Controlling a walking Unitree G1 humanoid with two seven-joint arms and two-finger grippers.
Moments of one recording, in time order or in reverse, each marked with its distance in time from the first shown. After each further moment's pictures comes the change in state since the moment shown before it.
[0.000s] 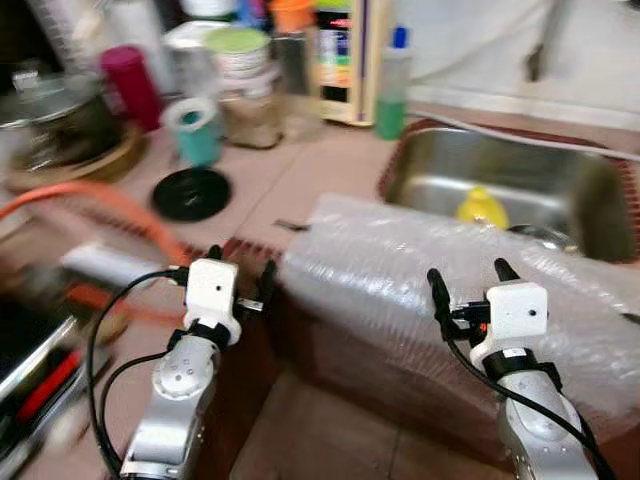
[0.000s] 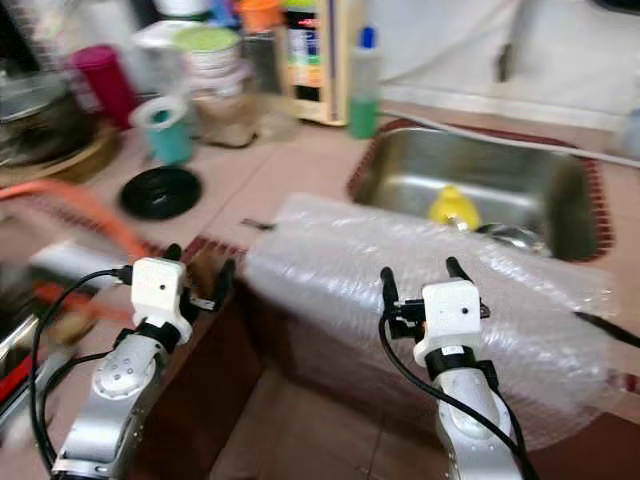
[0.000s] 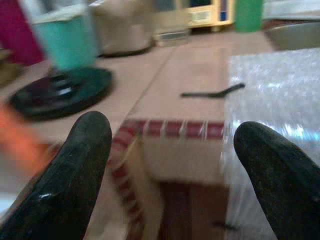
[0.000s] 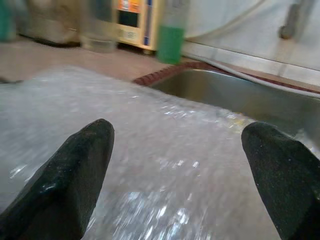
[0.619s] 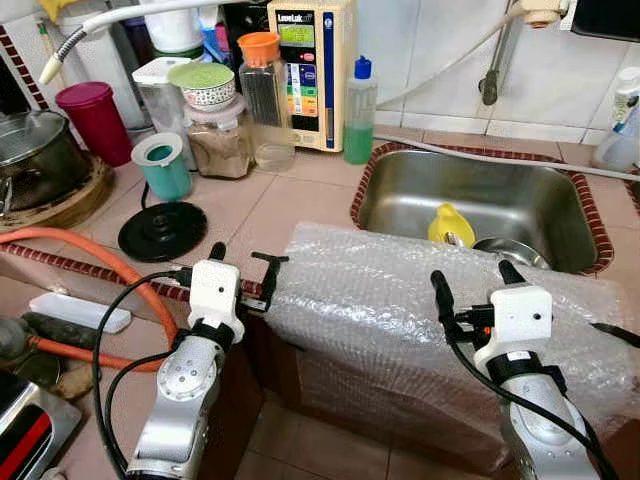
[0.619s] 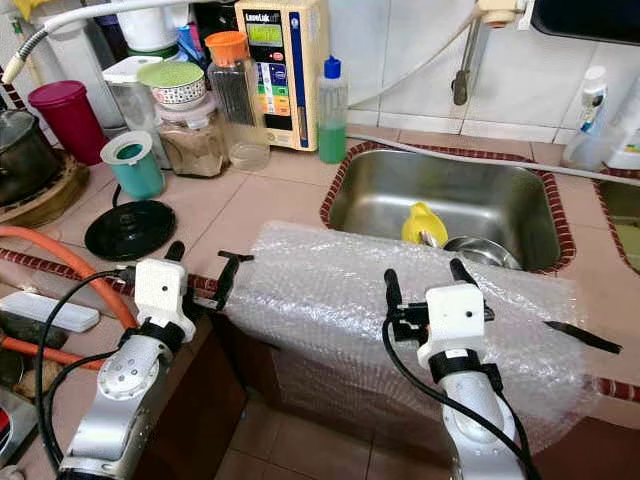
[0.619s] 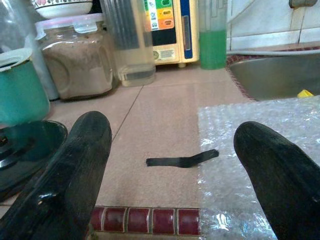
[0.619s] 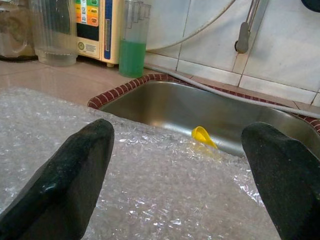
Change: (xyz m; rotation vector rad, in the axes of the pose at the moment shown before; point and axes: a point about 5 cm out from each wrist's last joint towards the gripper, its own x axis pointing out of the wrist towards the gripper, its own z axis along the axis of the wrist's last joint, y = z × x) left arm 0.002 -0.004 0.000 -0.002 -0.044 -0.013; right arm -0.003 -0.003 -0.001 -0.009 -0.001 -0.009
